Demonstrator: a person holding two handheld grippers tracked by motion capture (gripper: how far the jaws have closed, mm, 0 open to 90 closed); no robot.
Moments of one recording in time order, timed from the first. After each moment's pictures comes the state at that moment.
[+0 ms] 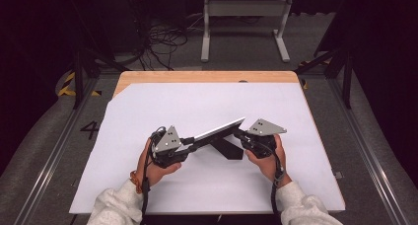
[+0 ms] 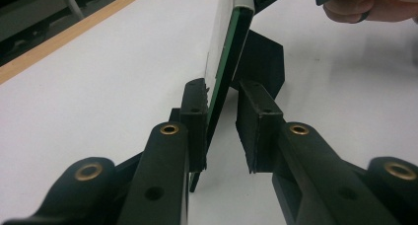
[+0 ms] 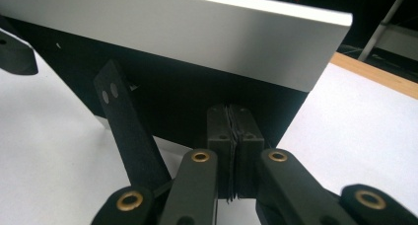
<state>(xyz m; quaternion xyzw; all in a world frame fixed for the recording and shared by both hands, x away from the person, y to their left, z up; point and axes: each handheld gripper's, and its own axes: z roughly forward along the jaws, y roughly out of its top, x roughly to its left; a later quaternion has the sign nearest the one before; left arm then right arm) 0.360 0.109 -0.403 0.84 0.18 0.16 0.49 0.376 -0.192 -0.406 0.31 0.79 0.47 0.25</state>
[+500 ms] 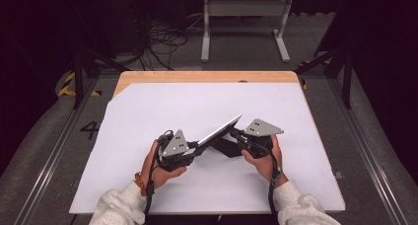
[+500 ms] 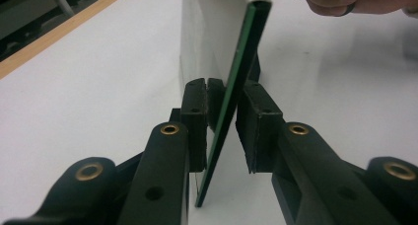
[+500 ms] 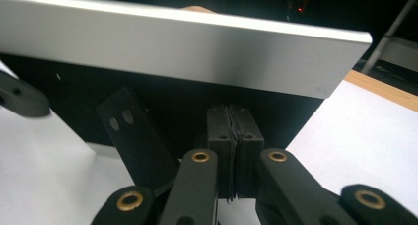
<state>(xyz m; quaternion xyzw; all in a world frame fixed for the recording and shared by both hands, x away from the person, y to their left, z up) 0.351 0.092 -0.405 0.85 0.16 0.16 0.47 0.373 -0.182 -0.402 0.30 0.78 0.49 0.25</state>
